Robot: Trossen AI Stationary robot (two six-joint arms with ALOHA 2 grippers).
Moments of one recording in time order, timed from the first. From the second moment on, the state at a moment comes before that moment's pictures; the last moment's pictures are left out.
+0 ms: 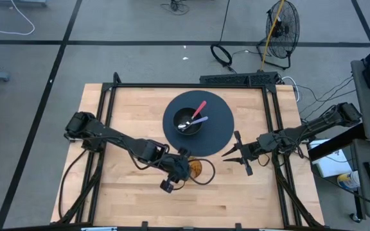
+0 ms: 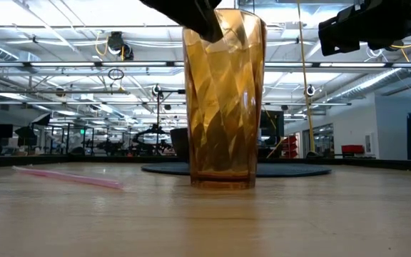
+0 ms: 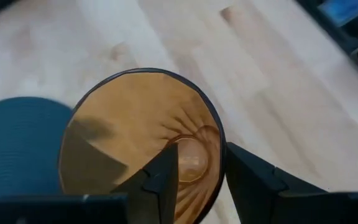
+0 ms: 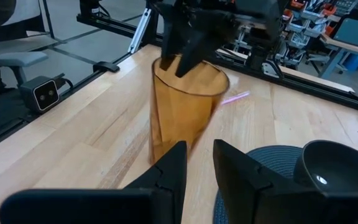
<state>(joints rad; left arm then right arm) -0.33 1.81 1.47 -0.57 -0.03 0.23 0.34 0.86 0.37 0.24 0.08 -0.16</state>
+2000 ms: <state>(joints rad) -0.55 1.02 0.65 -0.18 -0.47 -0.01 0.30 1.64 1.25 -0.39 -0.08 -0.06</state>
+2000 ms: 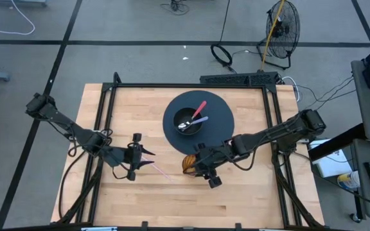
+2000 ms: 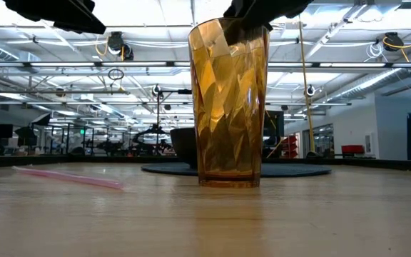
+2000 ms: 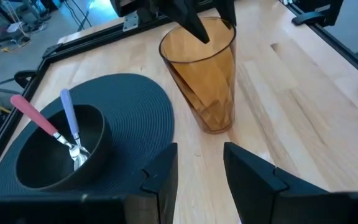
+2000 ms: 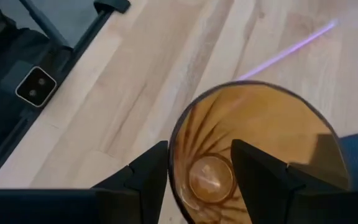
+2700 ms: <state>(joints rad) -0.55 1.02 0.65 -0.17 -0.47 0.00 0.30 1.64 1.25 -0.47 -0.08 -0.05</state>
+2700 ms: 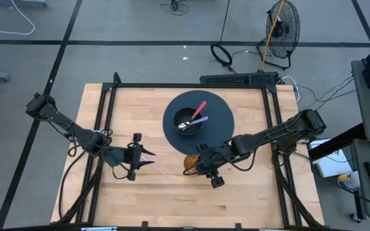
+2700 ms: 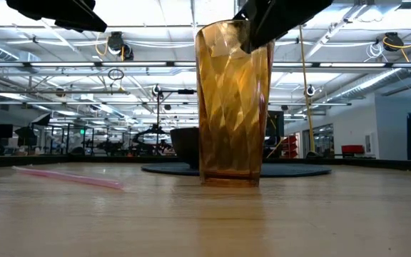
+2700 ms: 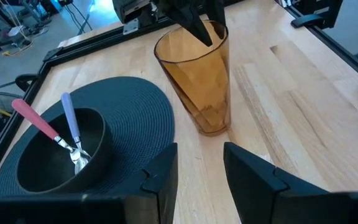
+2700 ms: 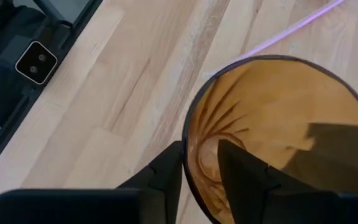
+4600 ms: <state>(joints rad) -0.55 1.02 0.65 -0.17 -0.47 0.00 0.21 1.40 1.25 -0.90 0.22 0.08</state>
